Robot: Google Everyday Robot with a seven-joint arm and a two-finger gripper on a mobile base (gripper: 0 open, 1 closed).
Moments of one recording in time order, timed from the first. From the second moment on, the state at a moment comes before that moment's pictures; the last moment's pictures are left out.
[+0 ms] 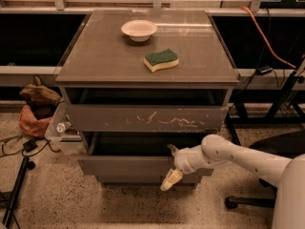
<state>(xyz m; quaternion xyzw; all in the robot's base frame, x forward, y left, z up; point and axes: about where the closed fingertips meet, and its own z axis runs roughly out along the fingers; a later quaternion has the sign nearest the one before) 0.569 -0.069 0.418 -0.58 0.71 0.26 0.30</state>
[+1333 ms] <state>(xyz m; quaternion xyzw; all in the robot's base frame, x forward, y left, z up) 0.543 -0.059 0.427 -0.58 0.71 0.28 0.28</state>
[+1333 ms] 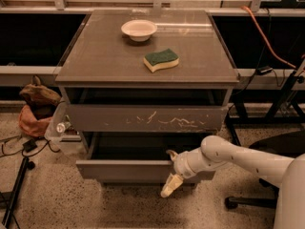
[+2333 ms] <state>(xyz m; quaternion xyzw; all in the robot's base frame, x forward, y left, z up) 0.499 -0.041 0.433 -0.59 0.72 0.31 0.20</state>
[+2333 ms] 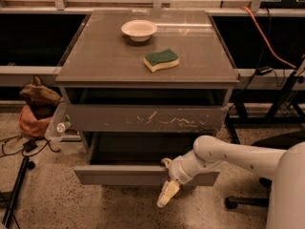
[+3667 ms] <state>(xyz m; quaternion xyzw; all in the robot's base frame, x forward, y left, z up) 0.458 -0.036 0.443 -0.59 0.71 0.33 0.19</state>
